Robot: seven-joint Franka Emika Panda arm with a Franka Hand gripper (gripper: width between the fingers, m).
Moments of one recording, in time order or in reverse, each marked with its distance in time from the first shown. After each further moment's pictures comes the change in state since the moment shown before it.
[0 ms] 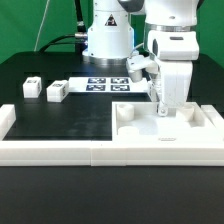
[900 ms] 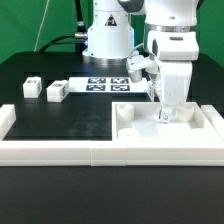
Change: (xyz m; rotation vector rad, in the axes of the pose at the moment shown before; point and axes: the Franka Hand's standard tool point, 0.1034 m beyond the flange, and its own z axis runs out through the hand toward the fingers) arm 0.000 0.000 0.000 0.001 0.000 -0.001
